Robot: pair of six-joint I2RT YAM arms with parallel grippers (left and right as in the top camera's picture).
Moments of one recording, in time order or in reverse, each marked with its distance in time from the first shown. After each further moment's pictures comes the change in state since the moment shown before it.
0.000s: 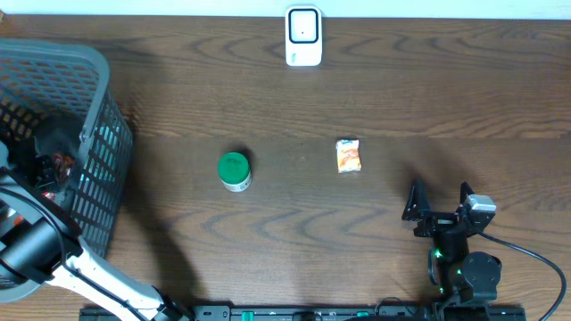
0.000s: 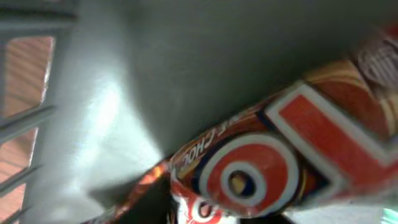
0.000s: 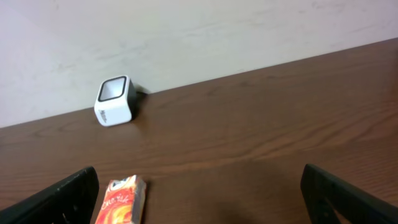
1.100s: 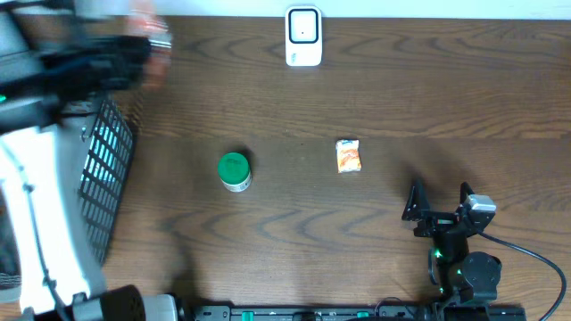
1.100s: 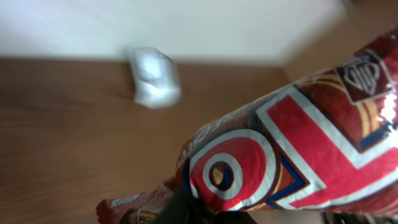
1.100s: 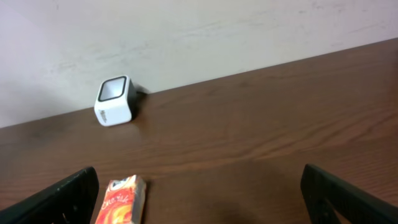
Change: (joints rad) left arm -0.642 -0.548 0.122 0.084 1.023 -0.336; right arm 0.000 0.000 0.000 0.000 0.000 0.000
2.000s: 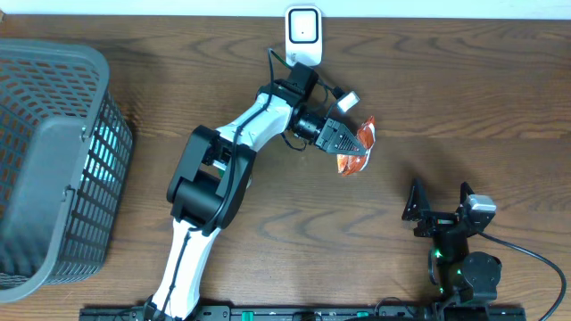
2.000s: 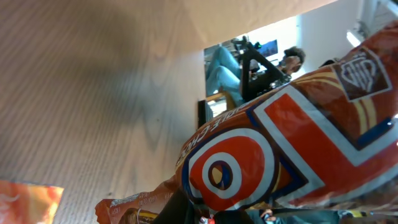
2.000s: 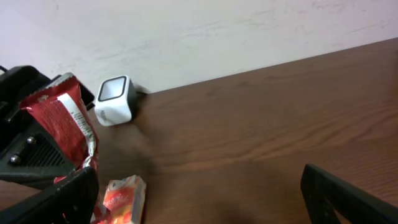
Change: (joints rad) left arm -0.640 0.757 -0.021 0.275 0.547 0.095; right arm 0.000 0.000 0.000 0.000 0.000 0.000
